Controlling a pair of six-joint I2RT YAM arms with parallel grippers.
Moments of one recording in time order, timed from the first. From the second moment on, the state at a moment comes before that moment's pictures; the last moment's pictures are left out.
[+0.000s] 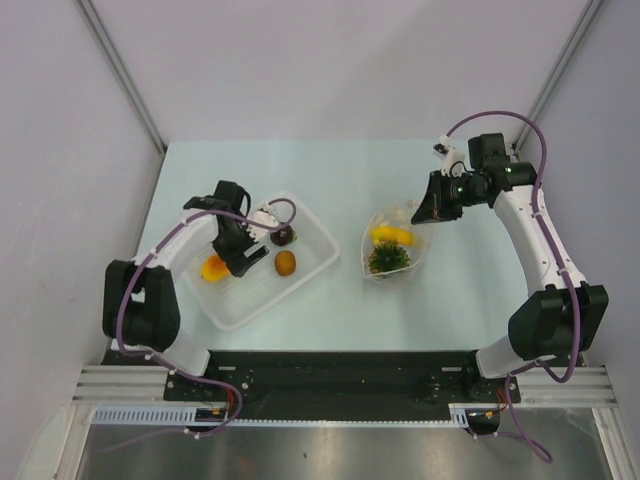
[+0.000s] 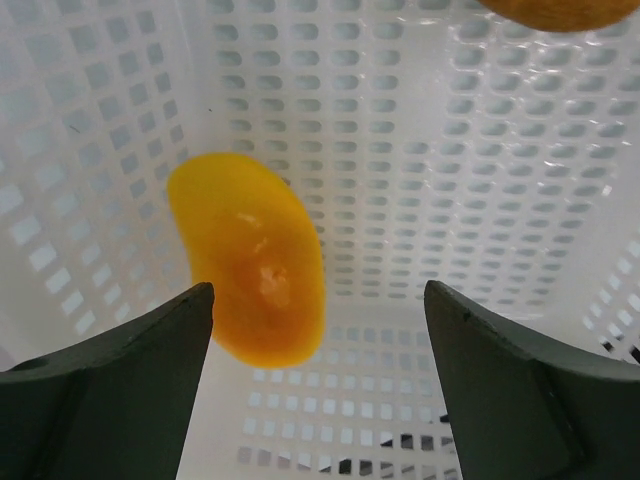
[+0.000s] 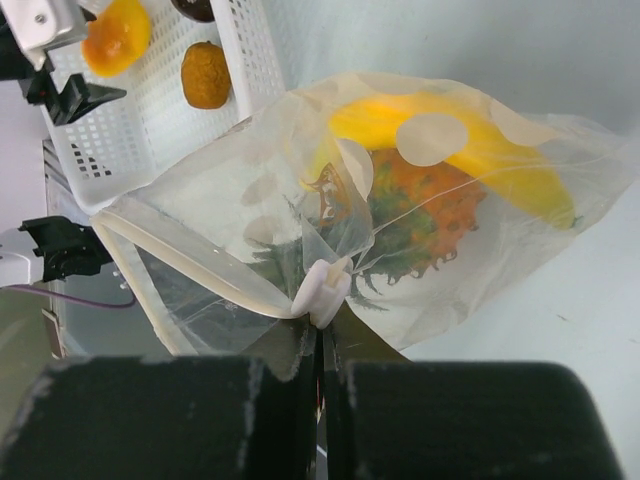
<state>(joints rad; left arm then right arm) -0.20 1.54 1.14 -0.92 0.06 0.73 0.10 1.51 1.52 -1.02 -0.63 0.10</state>
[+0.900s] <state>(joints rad) -0.26 1.47 1.49 -0.85 0.49 0.54 0.12 1.53 1.52 -1.02 -0.61 0.08</state>
